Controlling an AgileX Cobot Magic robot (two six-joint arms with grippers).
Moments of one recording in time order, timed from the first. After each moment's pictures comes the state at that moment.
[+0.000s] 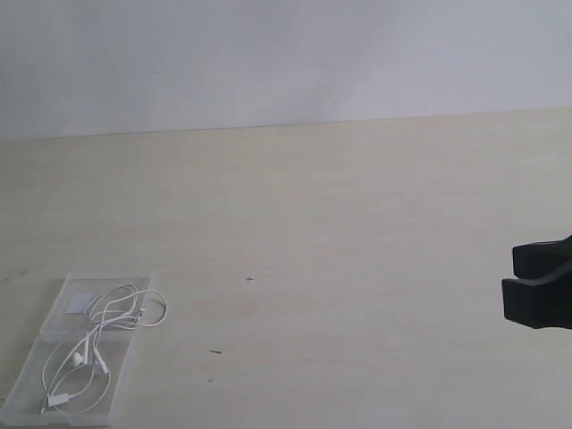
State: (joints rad) left arm -0.18 0.06 -0.20 -0.86 0.81 0.33; right arm 0.88 0.76 -0.52 -0.64 0.70 1.04
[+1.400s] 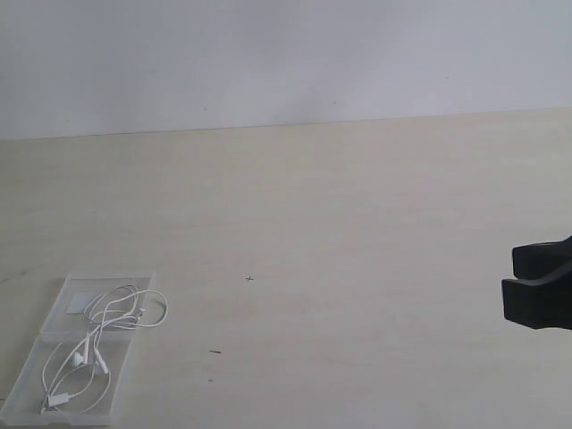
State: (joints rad) left arm 0.08 0.01 0.00 -0.28 0.26 0.18; right arm 0.88 0.76 -0.52 -0.63 0.70 1.04
